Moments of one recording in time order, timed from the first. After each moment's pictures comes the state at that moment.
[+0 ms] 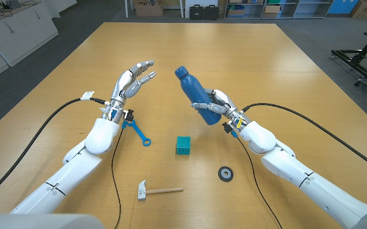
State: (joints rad) left arm 1.28 0.69 0.19 -1.93 0.00 -0.35 0.32; left_hand 0.57 -0.14 0.56 -0.19 0.19 0.42 -0.11 0.30 0.21 0.42 -0.15 0.23 0.21 0.34 -0.04 0.20 0.18 0.25 -0.04 0.20 0.17; right arm -1.06 -0.66 -0.49 -1.72 0.26 0.37 -0.01; right_hand 0.94 -0.15 0.32 -0.17 0.21 0.60 0.14 0.69 0.24 0.79 0.03 0.69 0.50 0.93 0.01 0.70 0.55 0.82 -0.06 1.14 0.32
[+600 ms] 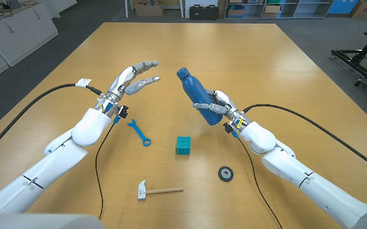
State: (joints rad) left arm 1.29 0.85 0.11 -2.06 -0.06 -0.19 0.14; left_hand 0.62 -0.16 0.56 -0.19 0.18 0.39 -0.10 0.29 0.21 0.39 -0.15 0.21 0.21 0.31 -0.04 0.19 0.18 0.23 -0.03 0.19 0.17; right arm -1.04 -0.66 -0.50 -1.69 0.26 0.36 -0.01; right_hand 0.94 -0.15 0.32 -0.17 0.20 0.60 0.14 0.69 0.24 0.79 0.03 0.69 0.50 0.93 0.01 0.70 0.55 0.82 -0.06 1.14 0.32
